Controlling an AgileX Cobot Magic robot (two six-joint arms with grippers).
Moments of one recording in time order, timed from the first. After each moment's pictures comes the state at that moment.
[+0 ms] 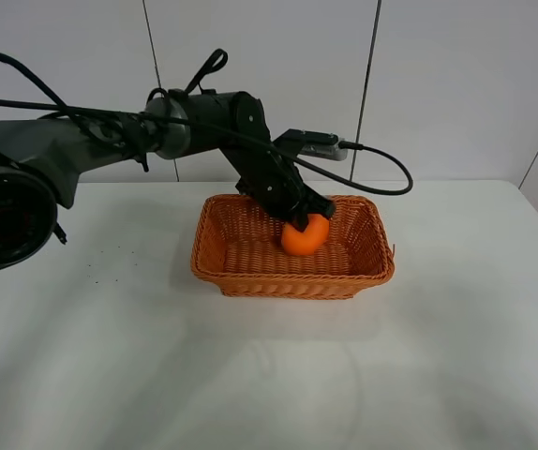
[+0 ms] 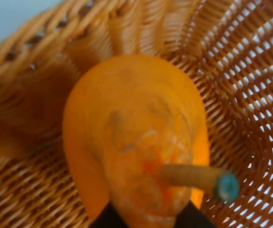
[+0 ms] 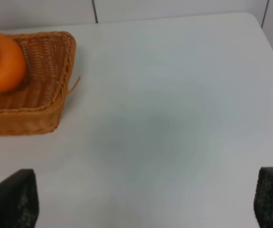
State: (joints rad) left arm -0.61 2.34 -1.96 -0.23 0.72 0.15; right arm 0.02 0.01 -0.50 0.01 1.02 0.03
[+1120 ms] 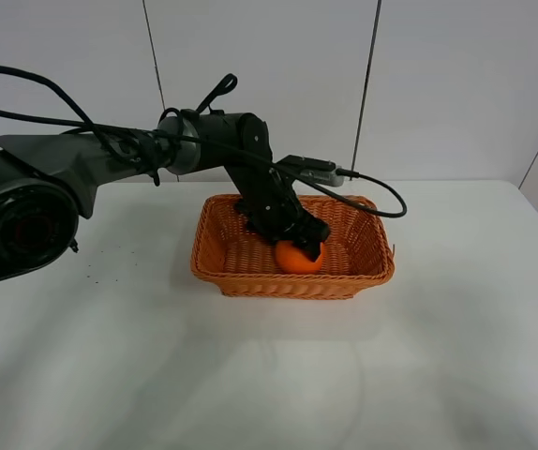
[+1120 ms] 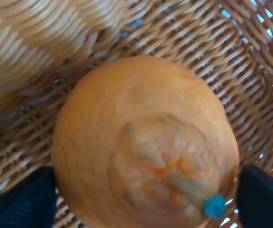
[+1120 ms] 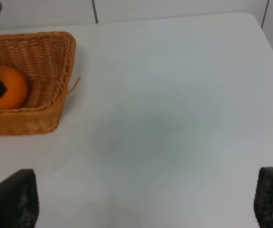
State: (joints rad) left arm -0.61 2.39 -1.96 -0.21 0.79 0.15; right arm 0.02 0.01 -0.50 0.01 1.02 0.03
